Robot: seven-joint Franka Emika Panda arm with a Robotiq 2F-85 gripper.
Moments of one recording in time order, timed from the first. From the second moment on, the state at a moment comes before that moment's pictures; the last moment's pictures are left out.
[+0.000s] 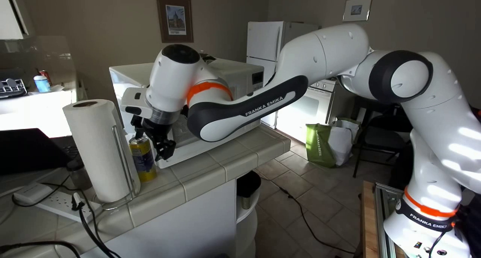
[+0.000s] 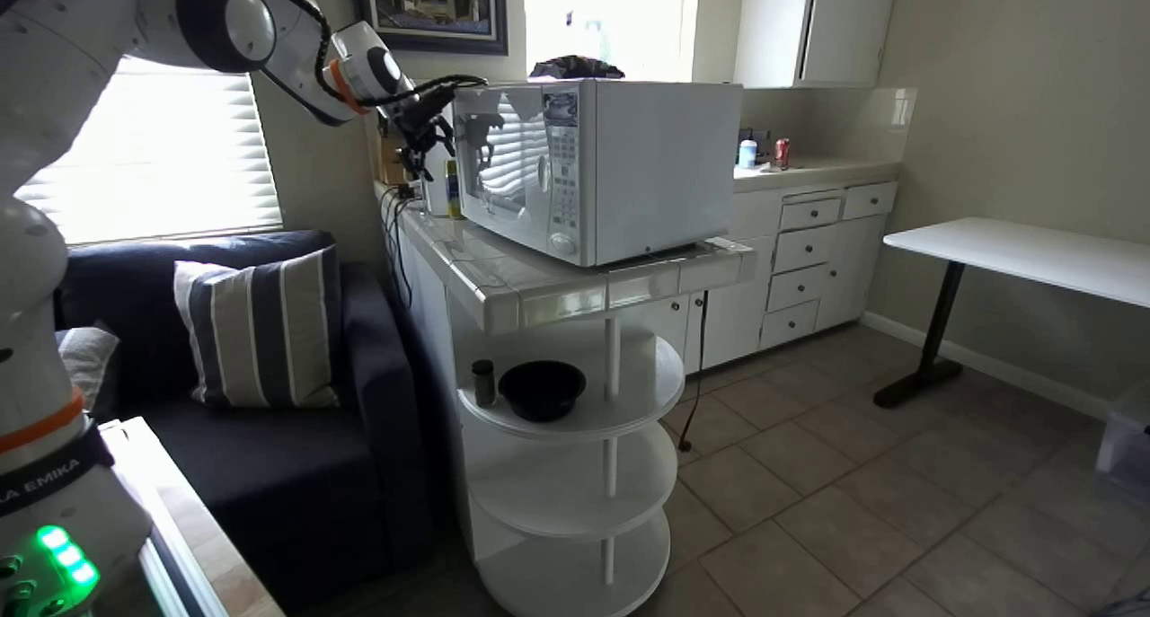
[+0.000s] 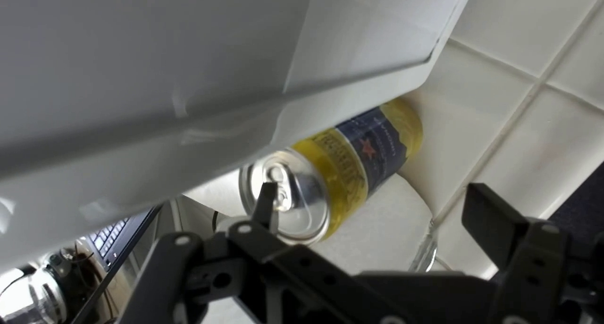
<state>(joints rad) 0.37 0.67 0.19 -1.23 -0.59 2.35 -0.76</state>
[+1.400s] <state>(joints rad) 0.37 0.68 0.21 -1.18 -0.59 2.35 -0.77</state>
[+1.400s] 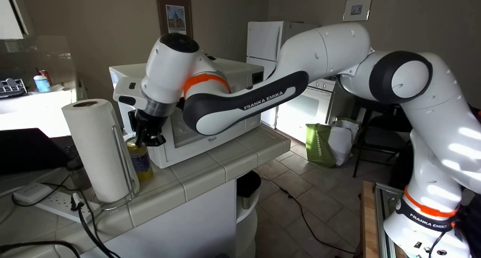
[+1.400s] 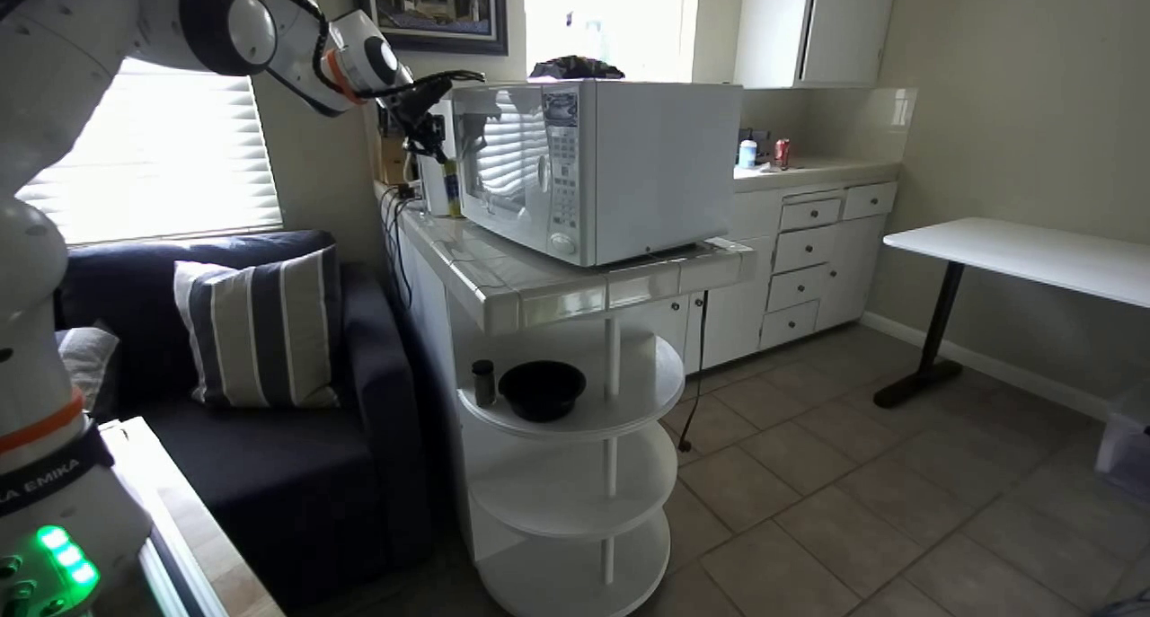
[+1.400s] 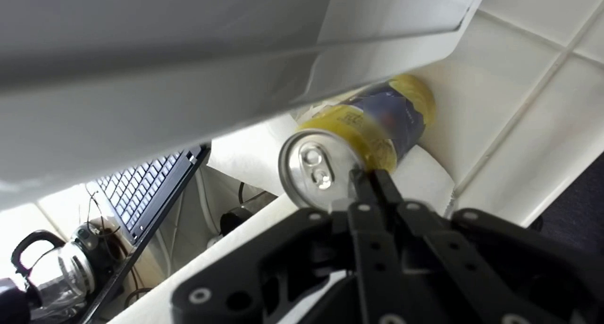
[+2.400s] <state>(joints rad) 0.37 0.66 0.23 -1.18 -0.57 2.25 -0.76</state>
